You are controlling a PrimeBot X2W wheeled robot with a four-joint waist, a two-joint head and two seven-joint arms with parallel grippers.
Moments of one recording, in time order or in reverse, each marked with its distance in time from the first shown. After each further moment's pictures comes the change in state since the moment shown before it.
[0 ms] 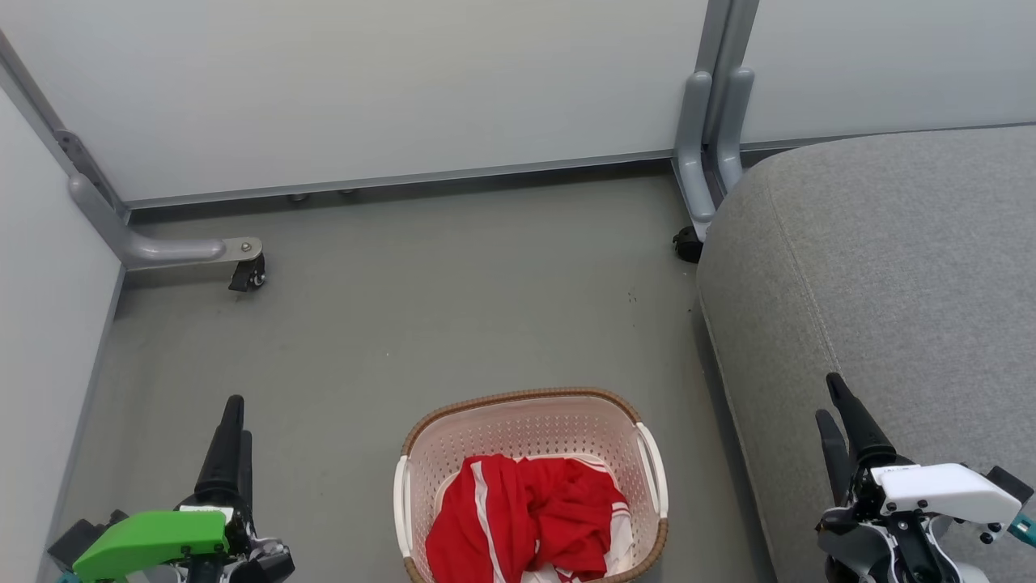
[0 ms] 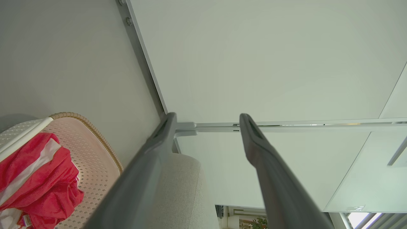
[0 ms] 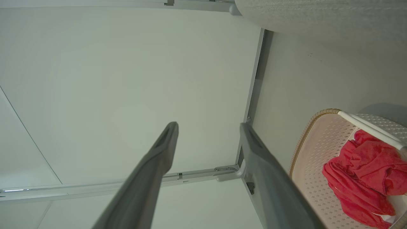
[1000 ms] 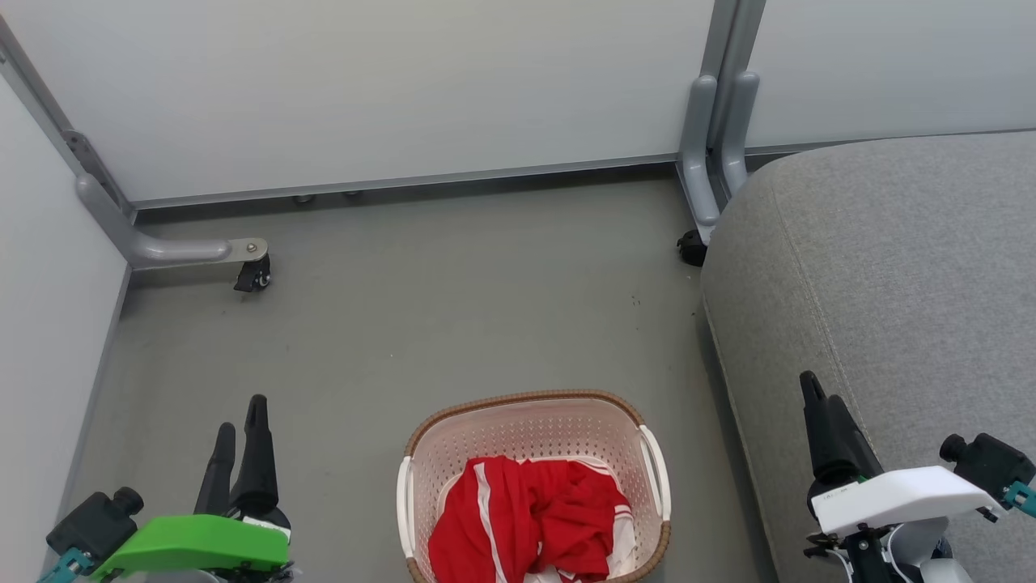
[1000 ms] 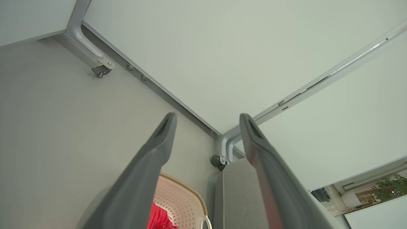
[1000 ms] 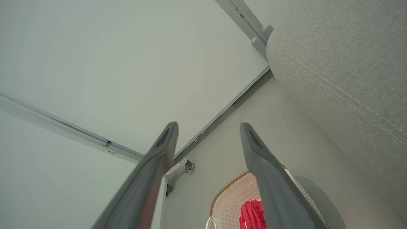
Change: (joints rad) left arm 0.063 -0.001 -0.040 -0.119 0.623 0.002 -0.121; right arm 0.065 -0.003 0.072 -0.133 -0.648 0.000 -0.121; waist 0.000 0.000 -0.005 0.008
